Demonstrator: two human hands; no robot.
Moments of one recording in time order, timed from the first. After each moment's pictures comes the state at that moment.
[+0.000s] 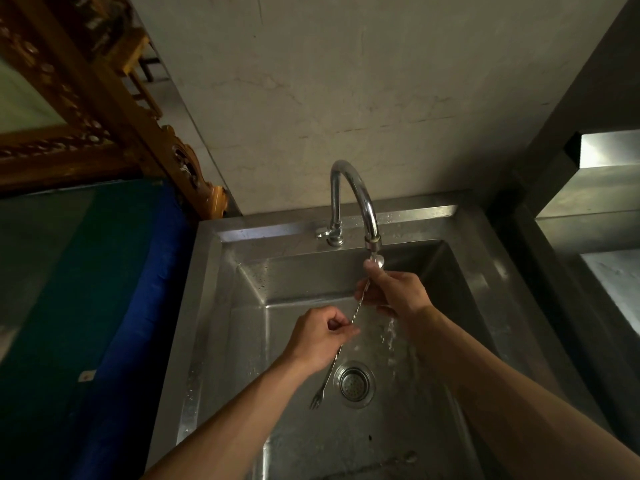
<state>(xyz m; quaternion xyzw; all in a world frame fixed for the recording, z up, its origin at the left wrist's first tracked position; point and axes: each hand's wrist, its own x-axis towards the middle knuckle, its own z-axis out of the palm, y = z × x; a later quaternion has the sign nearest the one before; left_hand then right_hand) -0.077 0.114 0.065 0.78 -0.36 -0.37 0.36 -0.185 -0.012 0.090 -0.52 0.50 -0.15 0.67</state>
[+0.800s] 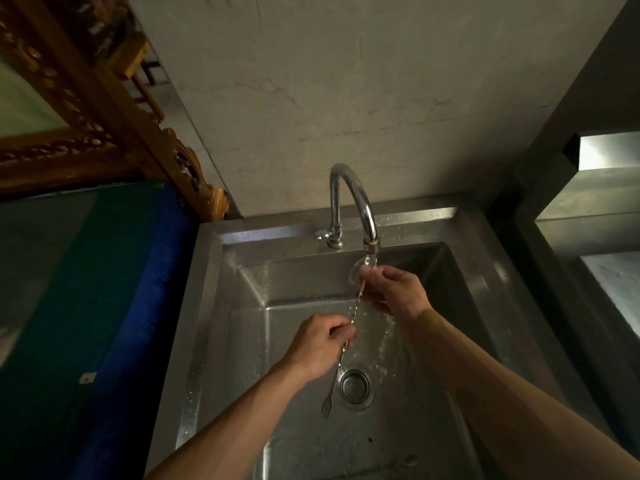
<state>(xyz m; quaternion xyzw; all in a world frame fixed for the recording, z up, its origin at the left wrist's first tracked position) -0.078 0.118 0.069 0.75 -0.41 -0.40 0.33 -0.185 -0.013 0.088 -0.51 0.46 -0.19 0.70</state>
